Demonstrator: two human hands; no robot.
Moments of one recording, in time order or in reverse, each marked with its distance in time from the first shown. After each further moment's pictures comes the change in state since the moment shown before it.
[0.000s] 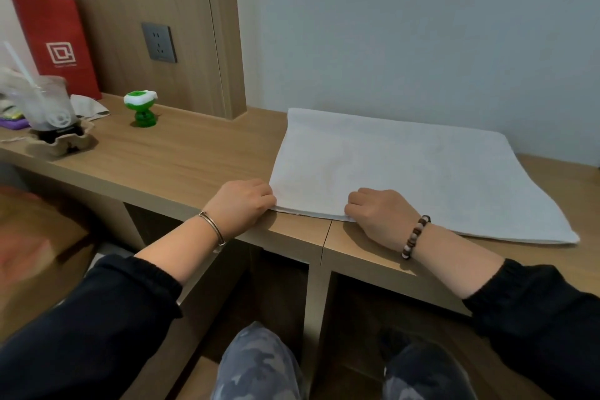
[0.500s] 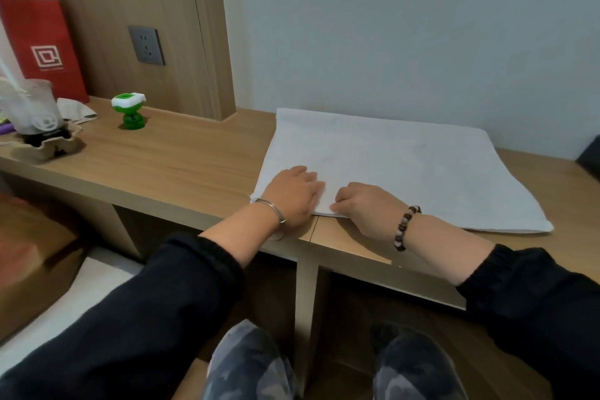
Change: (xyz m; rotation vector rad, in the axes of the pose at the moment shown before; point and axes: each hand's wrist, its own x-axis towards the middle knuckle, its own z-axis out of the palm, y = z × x) left_hand 0.085 0.053 0.011 -0.188 -0.347 -0.198; right_hand -0.005 0.010 0.004 0.167 -0.251 0.111
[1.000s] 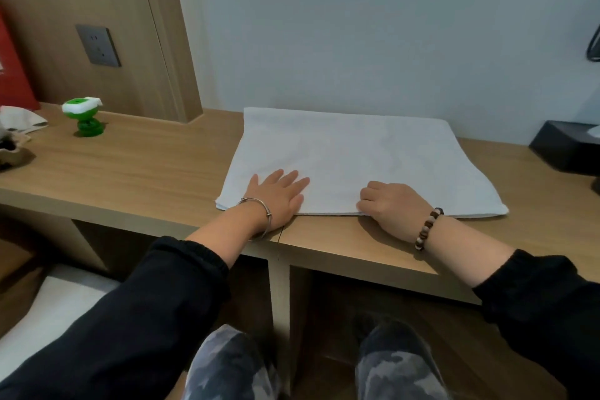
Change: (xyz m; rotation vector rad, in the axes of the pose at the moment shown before) left_hand 0.023 0.008 0.027 -0.106 -0.217 -0.129; right_hand -0.073 0.039 -0.007 -0.170 0.143 0.029
